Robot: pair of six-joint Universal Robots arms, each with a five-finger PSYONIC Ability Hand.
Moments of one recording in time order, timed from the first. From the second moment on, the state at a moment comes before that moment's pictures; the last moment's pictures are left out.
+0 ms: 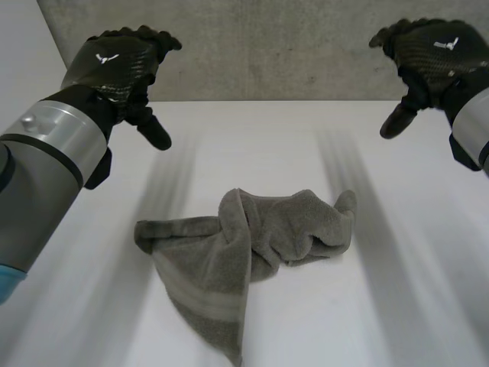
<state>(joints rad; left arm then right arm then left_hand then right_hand) 4.19 -1.67 -1.36 3.07 -1.63 3.24 1.89 -1.49 1.34 0.11 1.47 2.90 0.20 0.19 0.20 0.19 0.03 0.23 0.25 0.24 0.26 0.06</state>
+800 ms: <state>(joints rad) 4.08 -1.83 -1.43 2.91 -1.66 2.85 1.87 -1.39 1.34 0.29 1.16 2.39 0.19 0.19 0.19 0.19 0.03 0.23 0.25 0.24 0.26 0.06</state>
